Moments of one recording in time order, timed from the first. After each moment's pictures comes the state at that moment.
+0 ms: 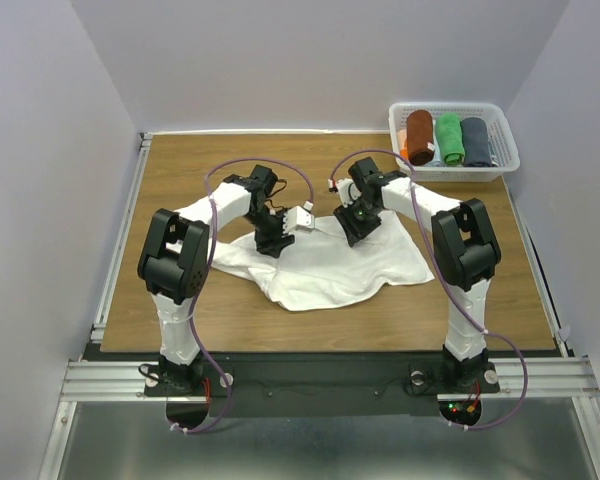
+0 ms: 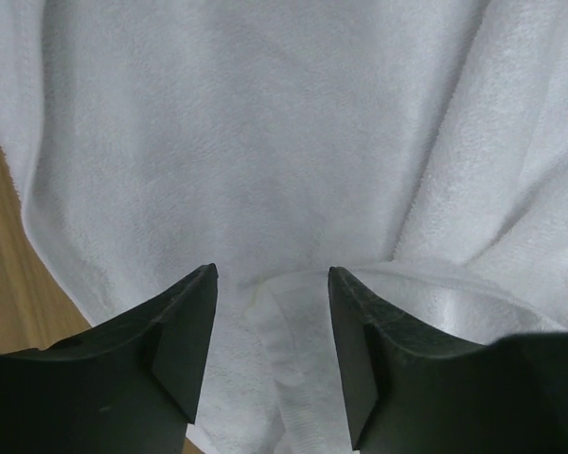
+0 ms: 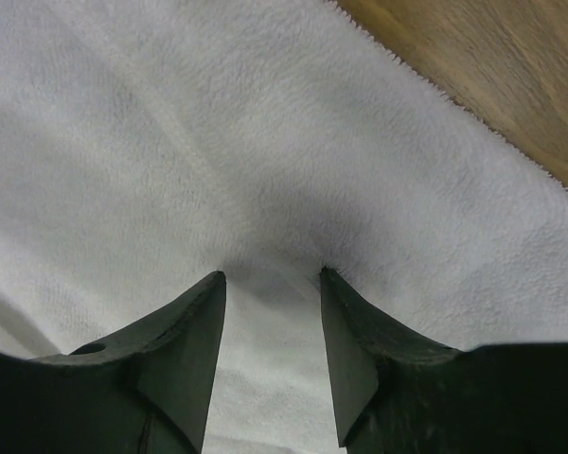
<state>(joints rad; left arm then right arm) -0.42 1.93 1.40 -0.85 0.52 1.11 0.42 2.06 1.53 -0.74 -0.21 -0.23</state>
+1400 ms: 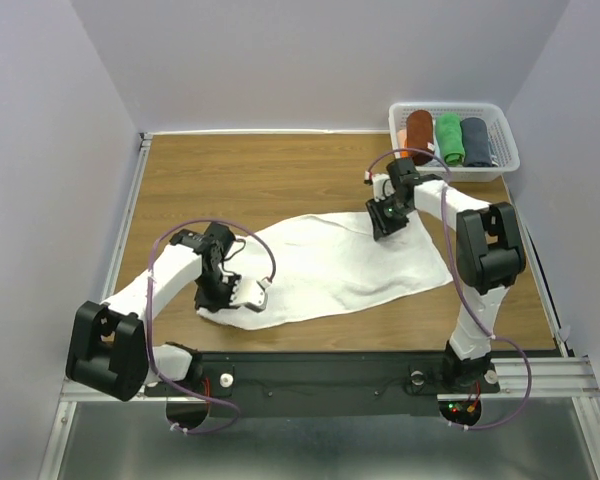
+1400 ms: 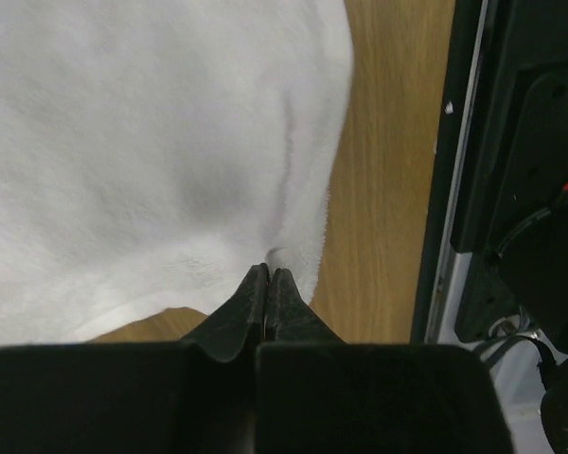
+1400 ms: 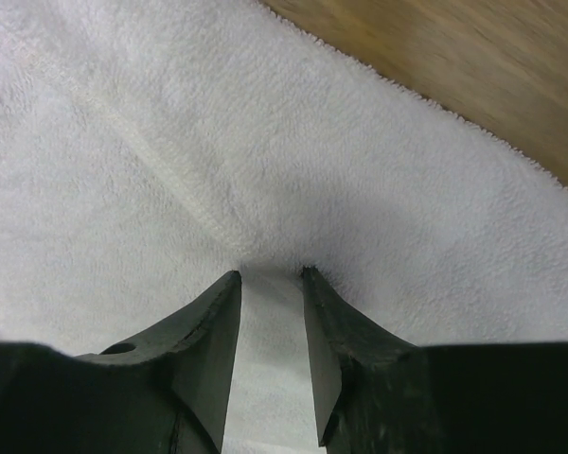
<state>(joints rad) -0.37 1.28 0.84 -1.17 0.24 1.34 0.26 1.97 1.38 -0.64 -0.21 -0.20</state>
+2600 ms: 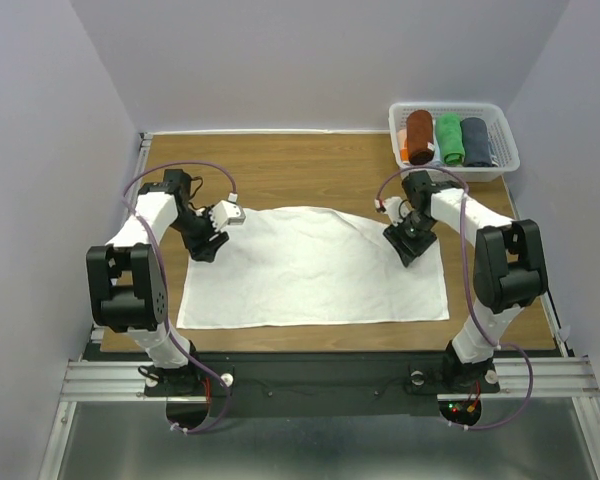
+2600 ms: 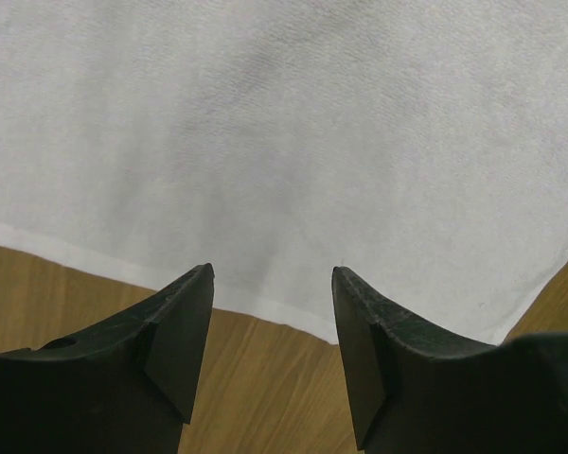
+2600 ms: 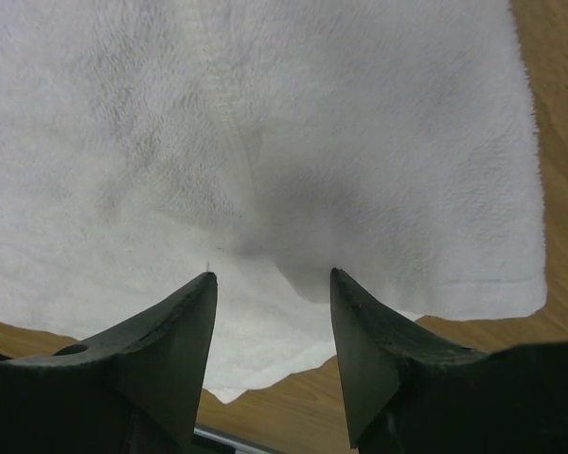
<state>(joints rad) 0.01 1.64 1.21 -1.00 0.42 1.17 0.20 1.78 1.25 -0.92 -0.13 -0.49</state>
